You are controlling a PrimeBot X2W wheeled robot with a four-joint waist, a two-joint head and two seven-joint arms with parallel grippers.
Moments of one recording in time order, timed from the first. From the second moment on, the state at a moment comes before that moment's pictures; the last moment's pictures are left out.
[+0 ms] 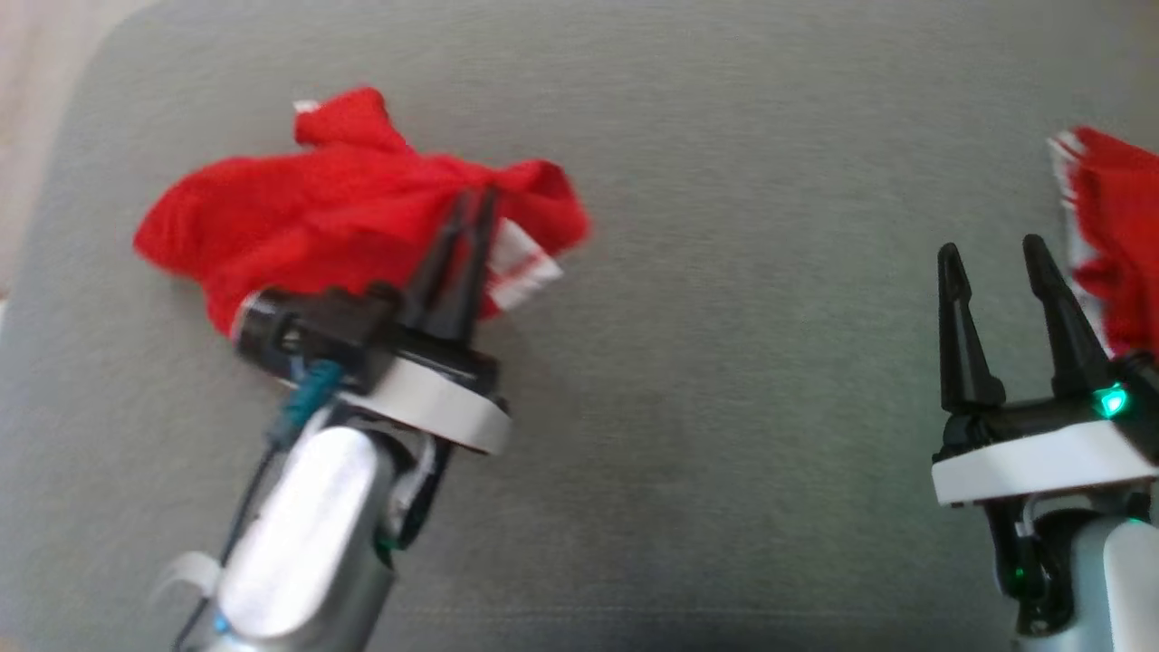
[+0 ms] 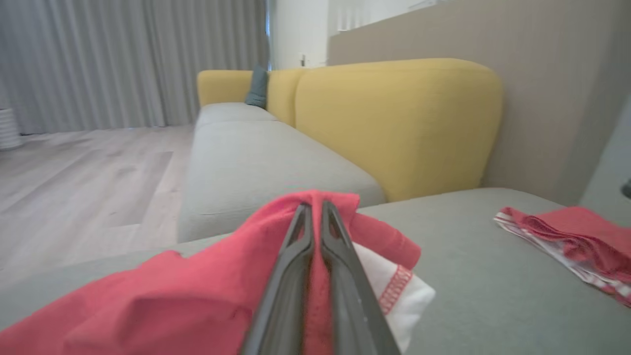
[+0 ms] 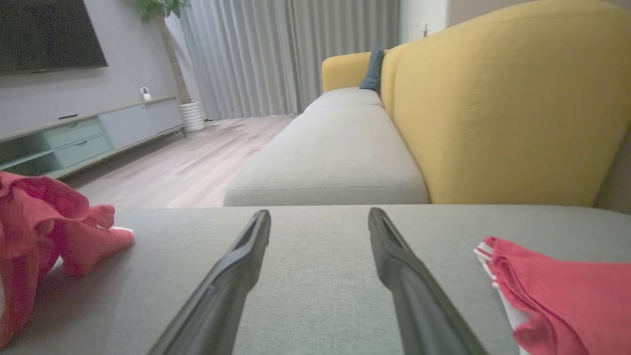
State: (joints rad) left arm -0.37 0.13 -0.47 0.11 -0.23 0.04 -0.22; right arm -0.04 -0.05 -0.03 -0.20 0.16 0.13 0.05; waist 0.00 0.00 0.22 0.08
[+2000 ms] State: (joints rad) left arm -0.19 0.25 -0.31 0.09 -0.30 0.11 -0.26; right arm -0.03 -0.05 -0.01 -0.11 0.14 0.13 0.03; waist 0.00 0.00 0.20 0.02
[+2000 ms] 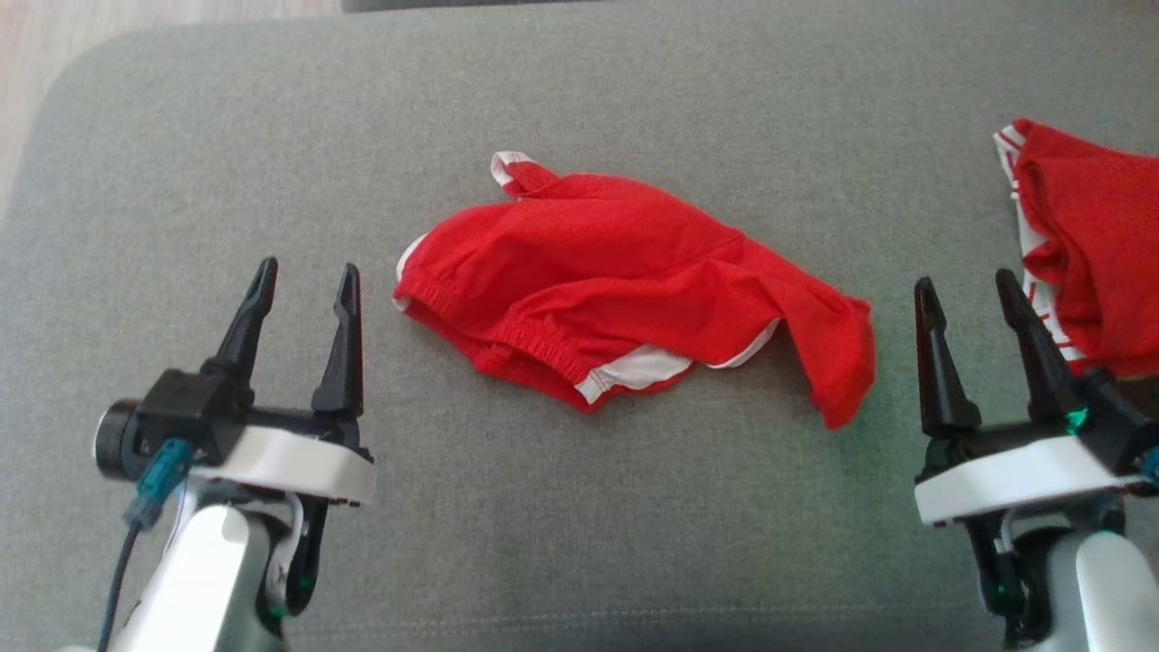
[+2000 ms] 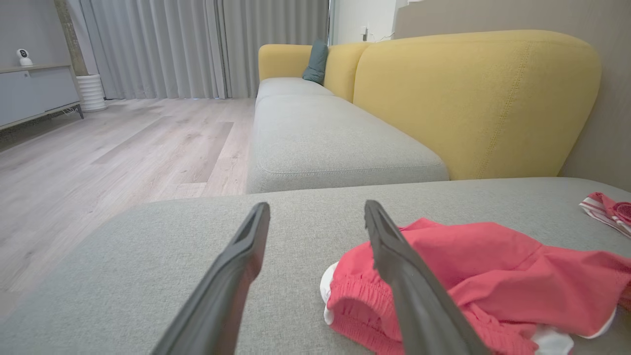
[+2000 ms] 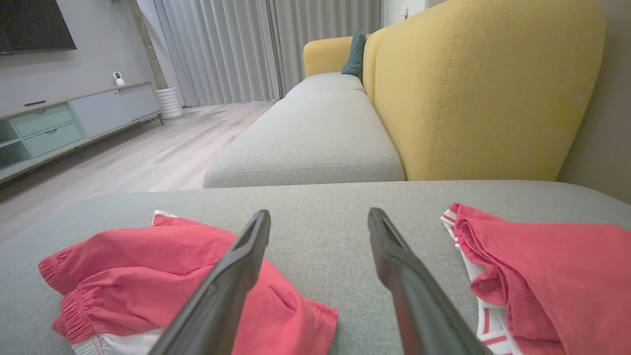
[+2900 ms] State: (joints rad) left arm -0.10 0.25 -0.32 0.11 -0.29 0.11 -0.26; right arm 0.04 -0.05 -0.03 -0.12 0.17 0.13 0.04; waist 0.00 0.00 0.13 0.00
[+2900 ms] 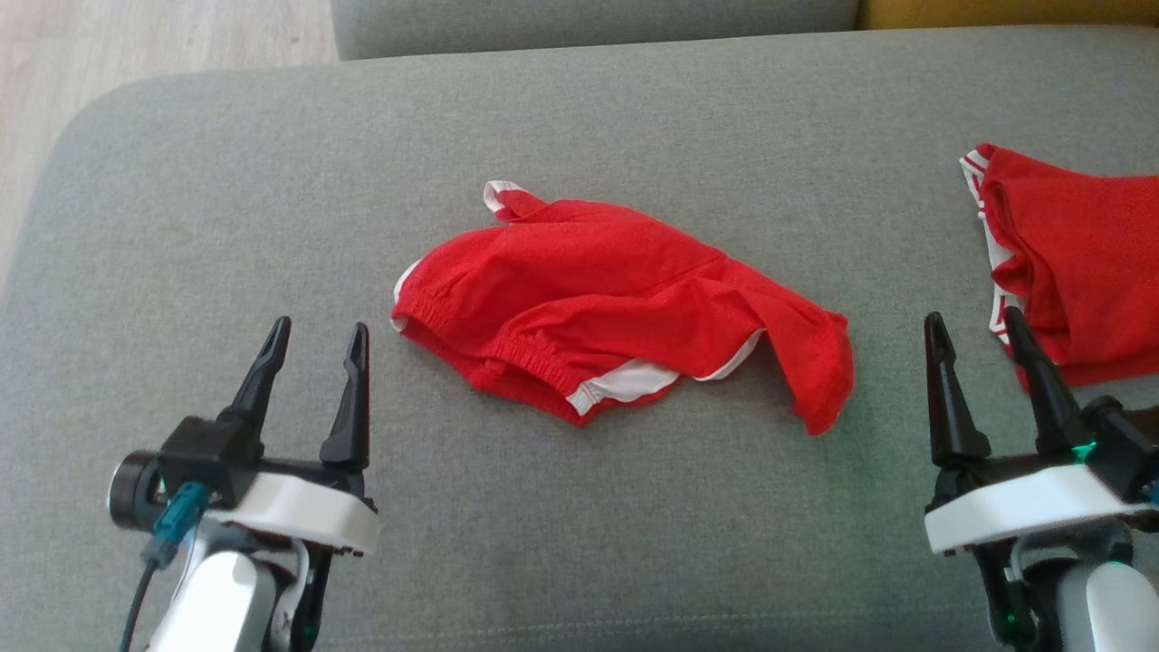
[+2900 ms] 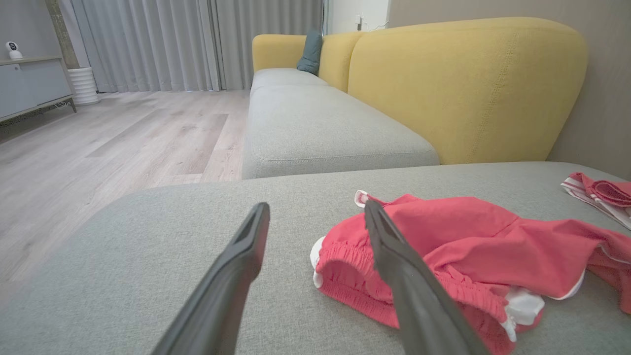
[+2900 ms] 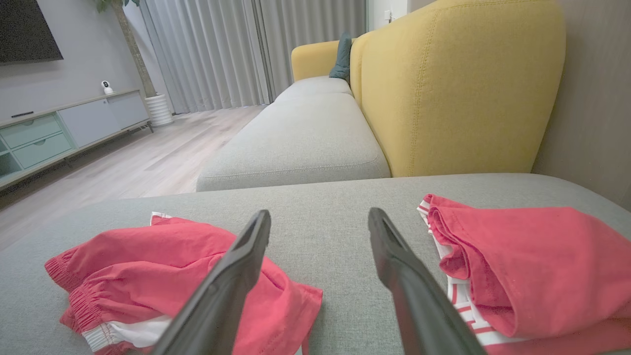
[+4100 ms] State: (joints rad) left arm -0.20 0.23 -0.34 0.09 -0.26 0.10 -0.26; right arm -0.01 -0.05 0.09 0.05 0.13 0.13 0.05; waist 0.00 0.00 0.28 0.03
